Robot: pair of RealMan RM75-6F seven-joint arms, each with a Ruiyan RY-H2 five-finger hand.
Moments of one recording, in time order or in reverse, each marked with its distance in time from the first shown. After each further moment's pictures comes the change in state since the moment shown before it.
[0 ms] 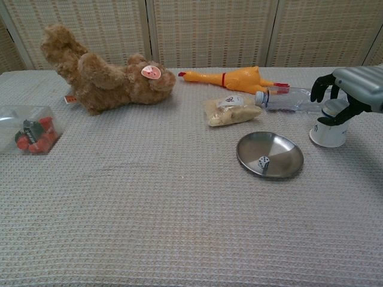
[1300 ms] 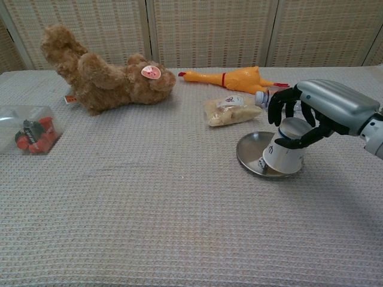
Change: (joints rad) left arm -0.003 0.000 0.001 0.000 -0.009 -0.010 0.001; right arm -0.027 0.024 -0.128 -0.211 -0.267 0.164 0.198
